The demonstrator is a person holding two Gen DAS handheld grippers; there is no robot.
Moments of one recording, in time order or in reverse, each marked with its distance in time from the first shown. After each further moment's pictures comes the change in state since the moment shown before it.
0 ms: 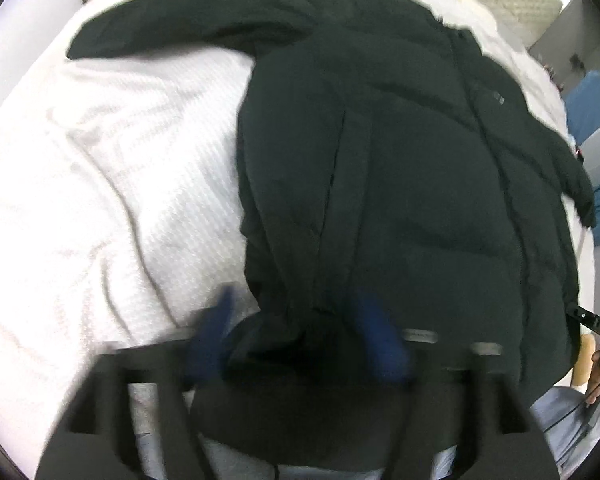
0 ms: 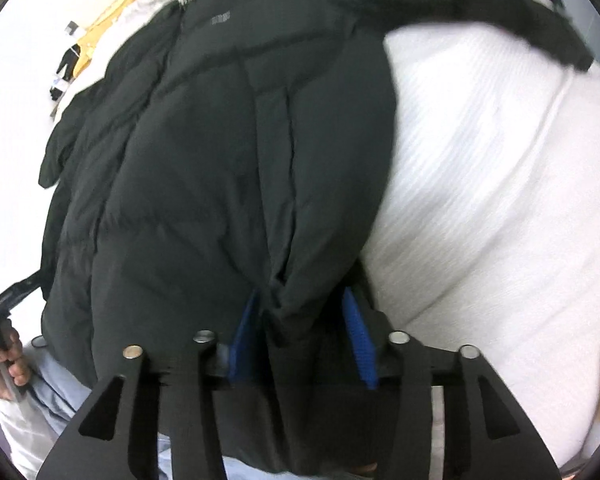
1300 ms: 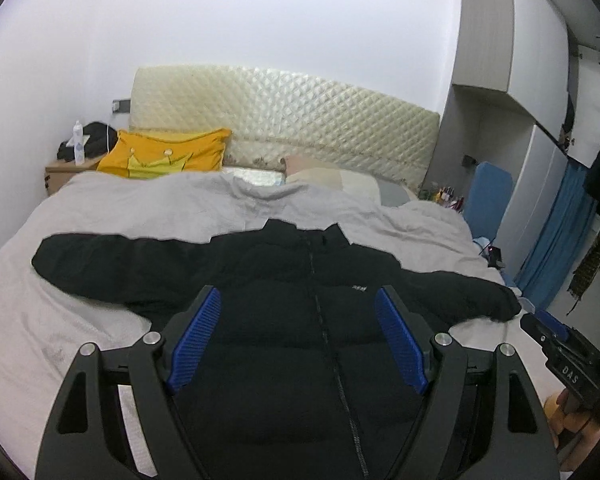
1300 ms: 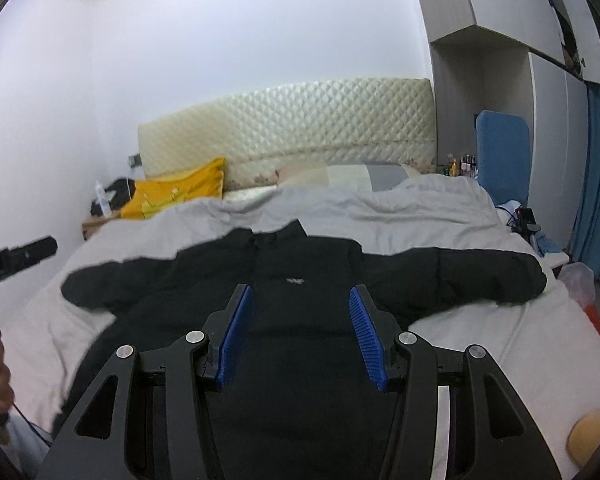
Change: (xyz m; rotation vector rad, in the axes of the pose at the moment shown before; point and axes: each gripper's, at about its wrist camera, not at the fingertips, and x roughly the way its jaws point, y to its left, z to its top) left arm -0.139 -0.120 0.032 0.186 -0.700 -0.206; right arm -0.125 0.122 -0.024 -0.201 -0.876 -0.081
